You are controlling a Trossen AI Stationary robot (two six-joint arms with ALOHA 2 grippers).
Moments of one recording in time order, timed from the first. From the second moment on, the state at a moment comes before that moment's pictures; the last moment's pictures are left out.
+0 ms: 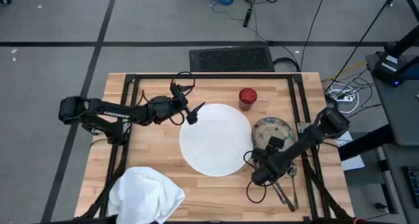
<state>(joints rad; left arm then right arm) 0.16 1.33 0.59 0.66 -0.40 0.24 0.59 1.79 0.92 -1.03 0.38 1.07</state>
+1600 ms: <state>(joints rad) 0.09 1.33 0.59 0.64 -0.48 0.22 0.50 1.81 1.24 -0.81 0.74 0.05</state>
